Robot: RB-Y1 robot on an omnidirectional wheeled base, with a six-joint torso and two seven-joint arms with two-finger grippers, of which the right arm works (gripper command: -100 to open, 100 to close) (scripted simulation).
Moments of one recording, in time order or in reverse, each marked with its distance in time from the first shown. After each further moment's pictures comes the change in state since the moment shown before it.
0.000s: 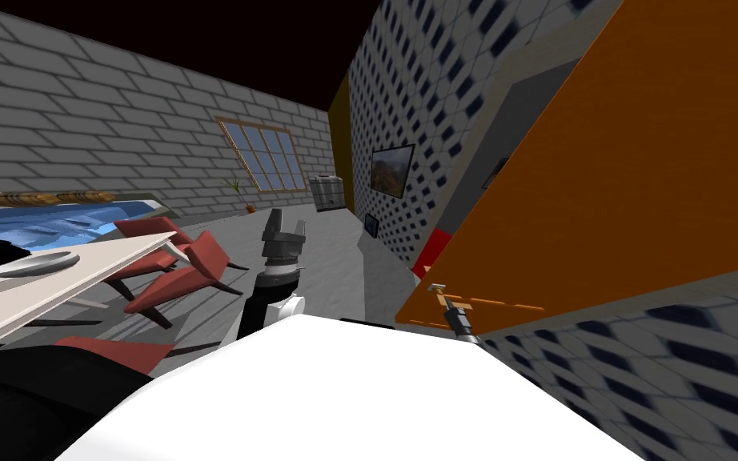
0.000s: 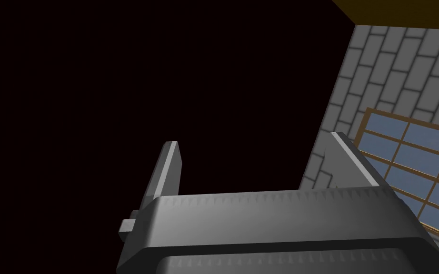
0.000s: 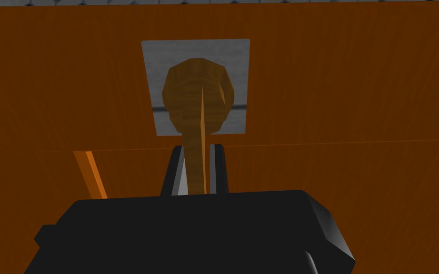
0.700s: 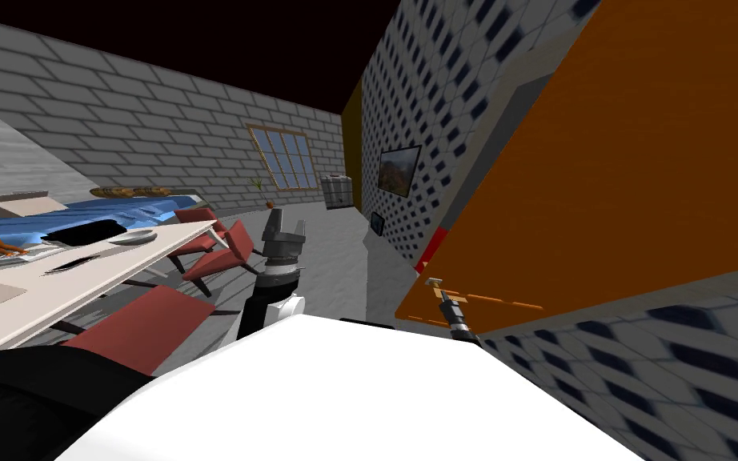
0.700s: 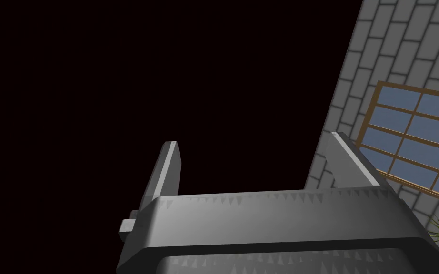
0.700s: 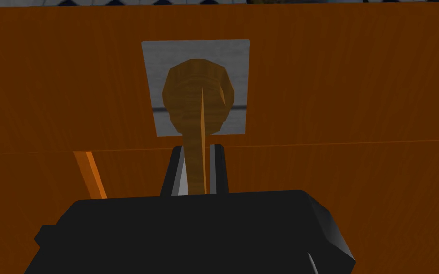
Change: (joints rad) arm -0.058 0.016 0.042 -0.012 -0.081 0.082 0.054
